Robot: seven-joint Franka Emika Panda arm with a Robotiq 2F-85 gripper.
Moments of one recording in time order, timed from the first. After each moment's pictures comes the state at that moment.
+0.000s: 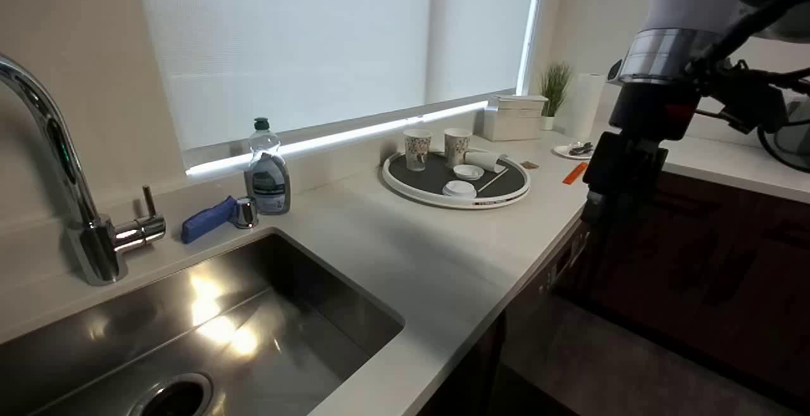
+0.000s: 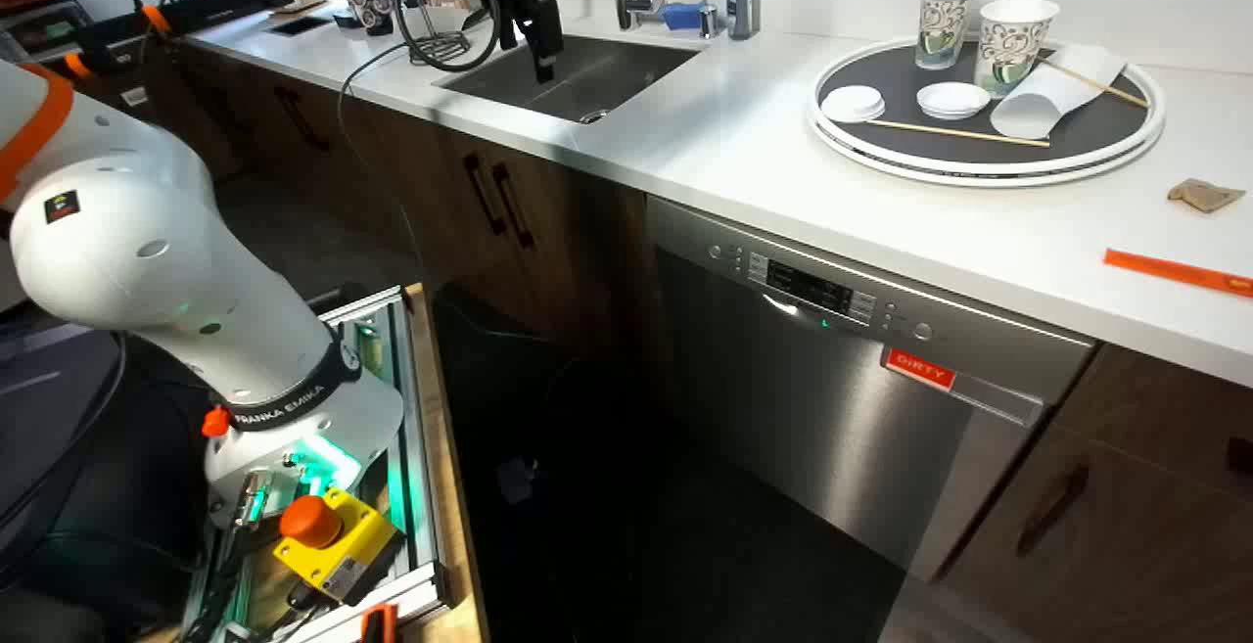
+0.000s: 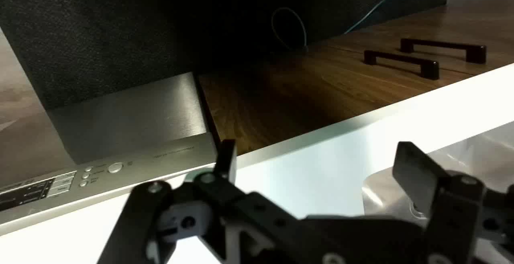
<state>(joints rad) 0.24 -0.44 0.07 -2.46 0.29 2.01 -0.07</state>
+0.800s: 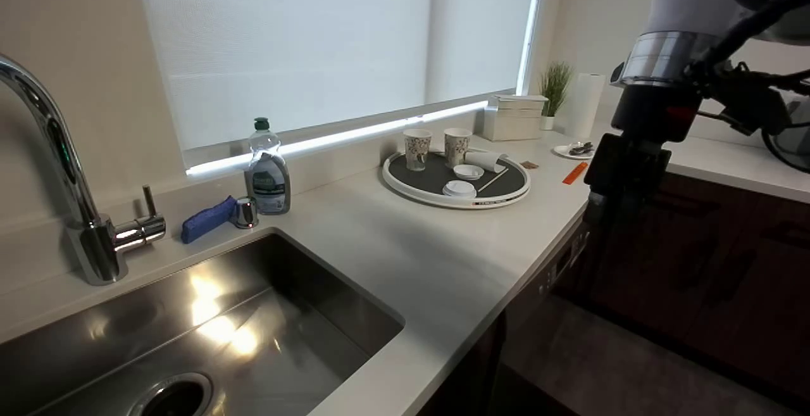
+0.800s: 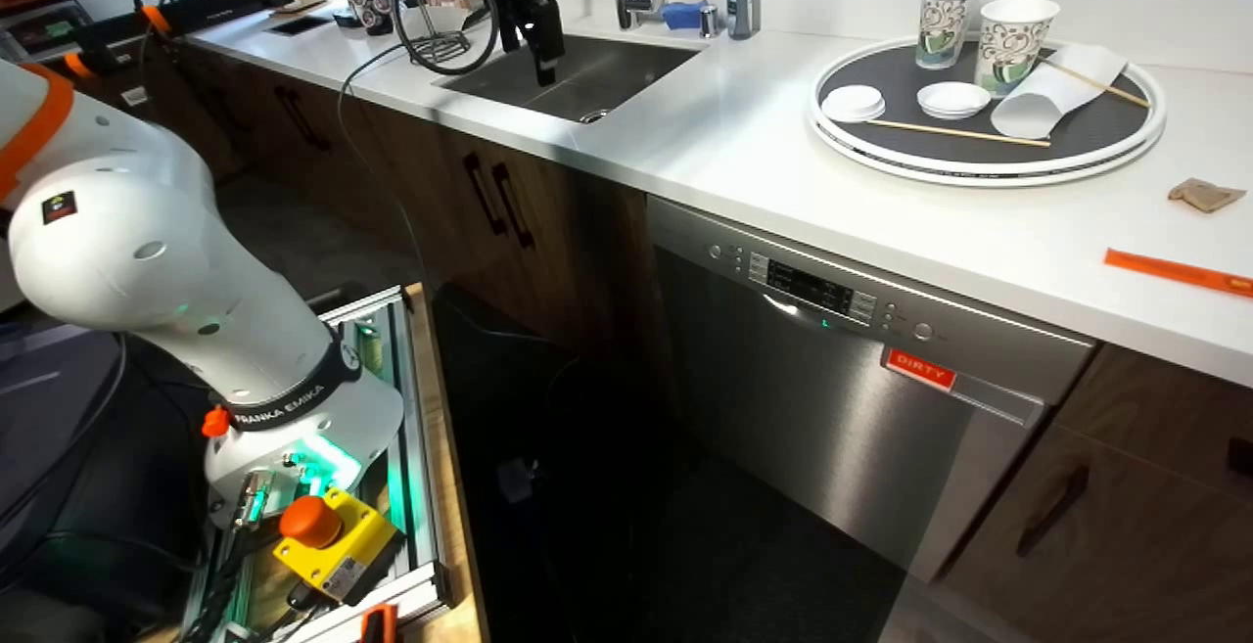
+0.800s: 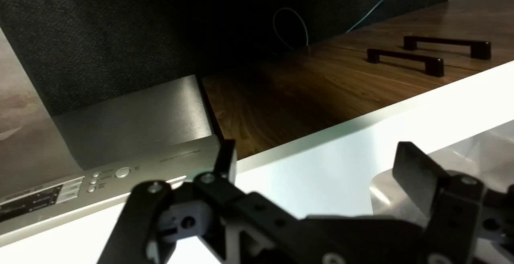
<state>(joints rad) 0.22 -0.44 0.07 -2.47 0.29 2.01 -0.05</state>
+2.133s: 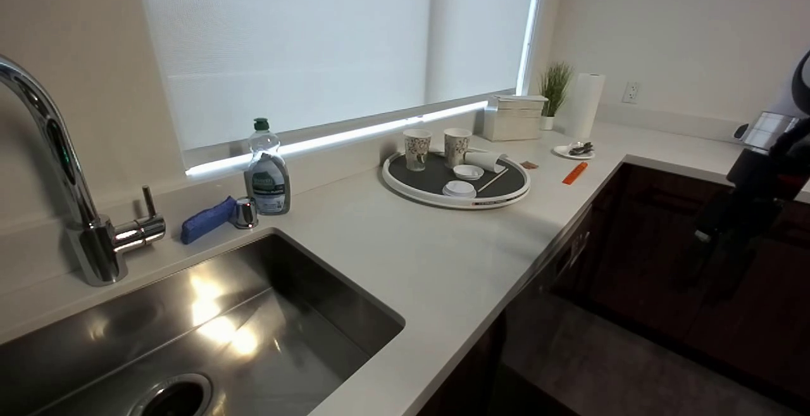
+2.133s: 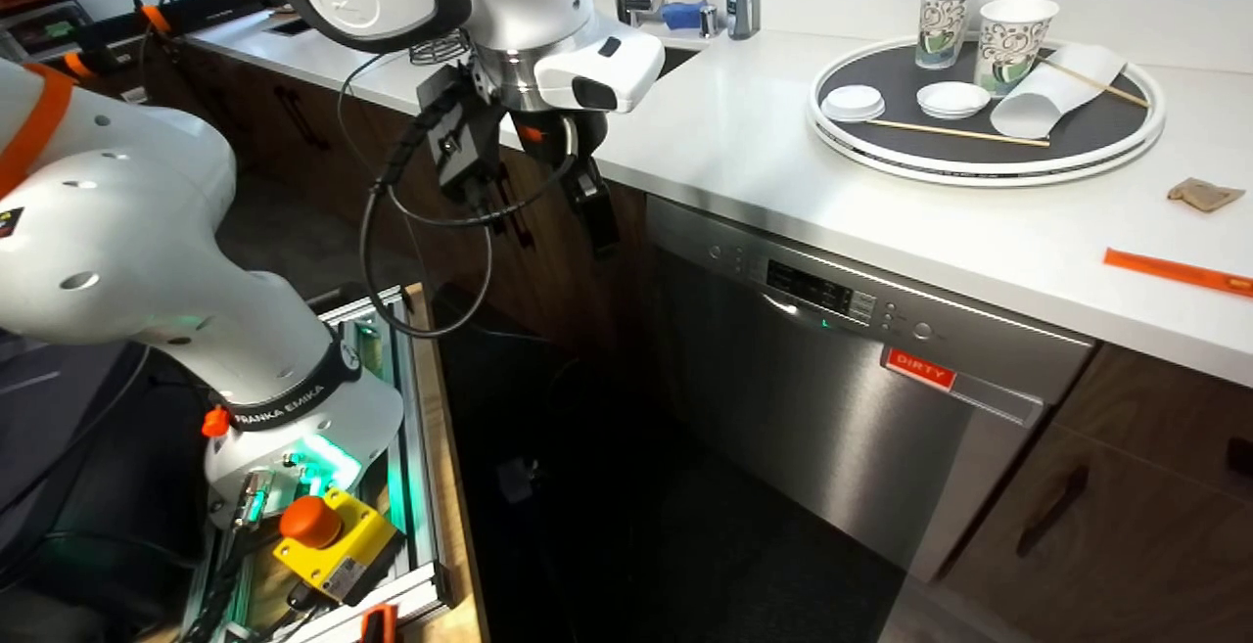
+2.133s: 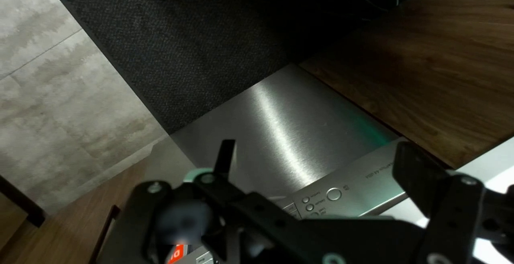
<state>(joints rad) -0.10 -0.52 -0.19 -2.76 0.10 2.26 -0.29</state>
